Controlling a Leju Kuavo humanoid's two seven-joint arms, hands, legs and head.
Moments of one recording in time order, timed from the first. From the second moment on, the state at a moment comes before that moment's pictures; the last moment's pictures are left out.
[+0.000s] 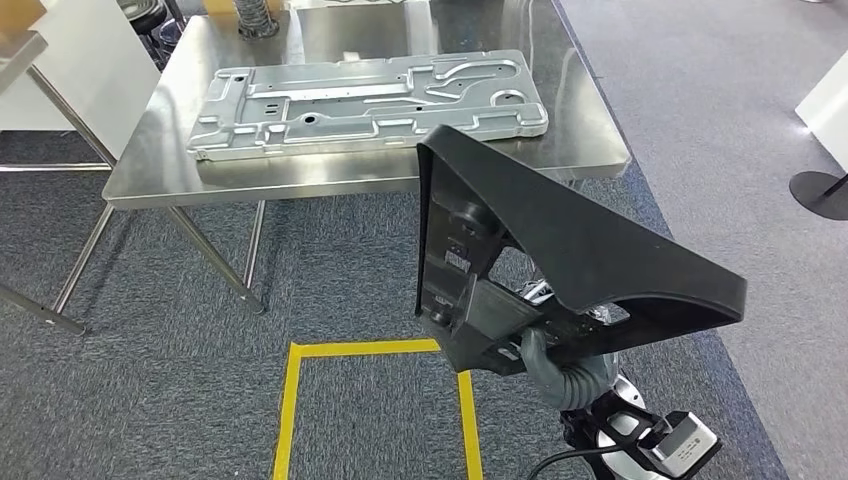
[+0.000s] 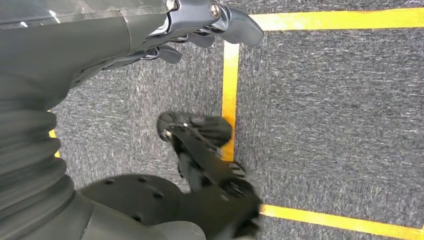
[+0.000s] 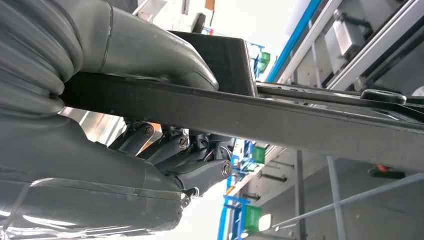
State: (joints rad) left arm -0.03 0.03 -0.21 -0.16 0.55 0.12 -0.37; right arm -0.09 -0.15 0.37 -1.85 0.02 0.00 -0.68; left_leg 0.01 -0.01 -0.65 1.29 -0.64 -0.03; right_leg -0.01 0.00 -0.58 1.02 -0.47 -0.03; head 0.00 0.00
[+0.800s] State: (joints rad) left arm -0.03 0.03 -0.20 -0.16 0.58 0.13 -0.39; right arm -0.16 -0.13 0.41 -1.86 0.04 0.04 -0.68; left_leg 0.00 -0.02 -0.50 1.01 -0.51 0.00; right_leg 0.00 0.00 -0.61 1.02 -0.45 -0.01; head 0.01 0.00
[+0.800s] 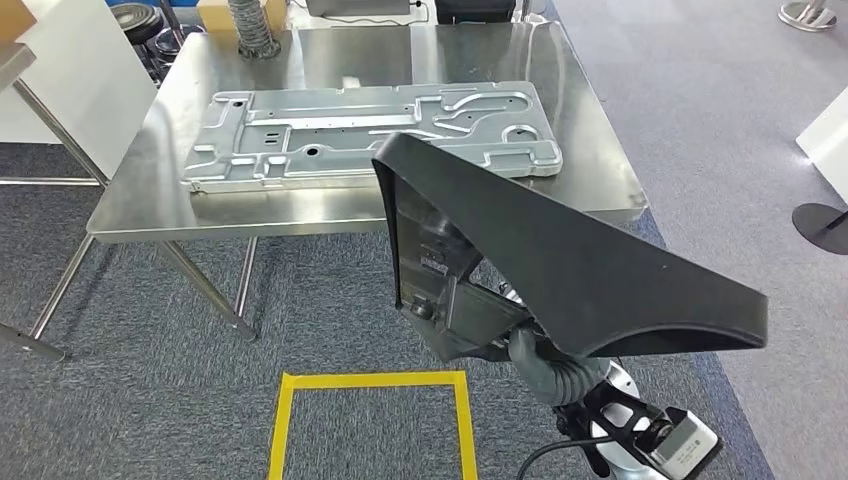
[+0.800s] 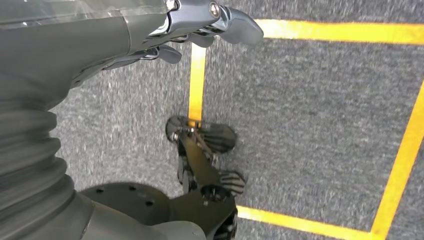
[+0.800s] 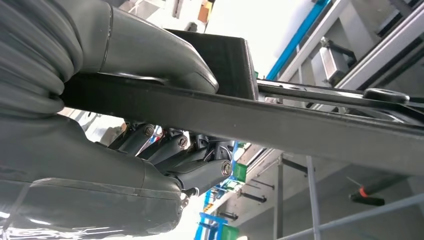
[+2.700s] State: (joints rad) left arm -0.02 0.04 -0.20 -0.16 0.57 0.15 -0.38; right arm -0.32 -0.05 0.30 -1.89 -0.22 0.20 -0.58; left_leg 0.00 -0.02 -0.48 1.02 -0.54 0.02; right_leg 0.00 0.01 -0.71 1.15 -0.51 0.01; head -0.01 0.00
